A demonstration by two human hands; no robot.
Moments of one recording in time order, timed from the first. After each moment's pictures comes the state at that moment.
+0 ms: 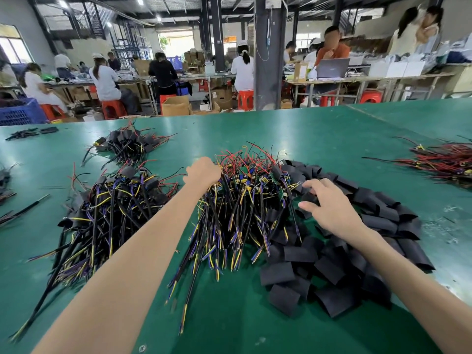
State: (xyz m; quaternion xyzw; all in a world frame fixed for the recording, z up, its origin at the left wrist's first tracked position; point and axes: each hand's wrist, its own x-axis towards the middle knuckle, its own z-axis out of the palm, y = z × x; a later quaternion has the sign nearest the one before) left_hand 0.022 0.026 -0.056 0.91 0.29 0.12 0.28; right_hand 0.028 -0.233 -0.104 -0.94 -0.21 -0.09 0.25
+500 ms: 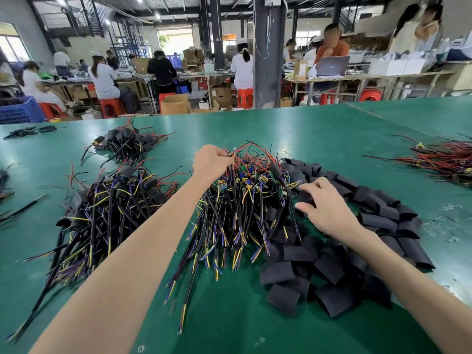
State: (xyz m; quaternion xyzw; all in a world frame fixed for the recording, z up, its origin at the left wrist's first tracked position) left_hand 0.033 0.021 -0.051 0.89 0.17 0.20 0.37; right_hand 0.029 -0.228 -0.107 -0.94 -0.23 -0.09 0.24
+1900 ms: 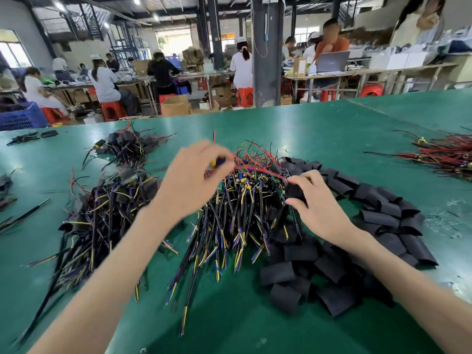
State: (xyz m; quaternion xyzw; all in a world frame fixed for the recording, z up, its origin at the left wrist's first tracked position) left_hand -0.071 0.013 -0.026 0.92 -0.13 0.35 0.13; right_hand 0.018 -0.218 -0.107 -0.89 -0.31 -0.16 0.28
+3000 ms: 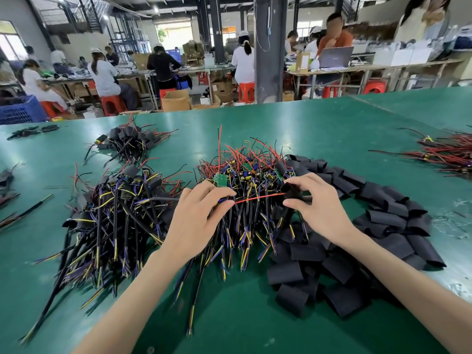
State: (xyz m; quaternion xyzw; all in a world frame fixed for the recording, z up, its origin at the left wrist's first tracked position) left_hand -0.091 0.023 -0.099 0.91 -0.10 0.36 0.16; right_hand 0.011 -0.205 -0.104 -0.84 -0.29 -0.15 0.43
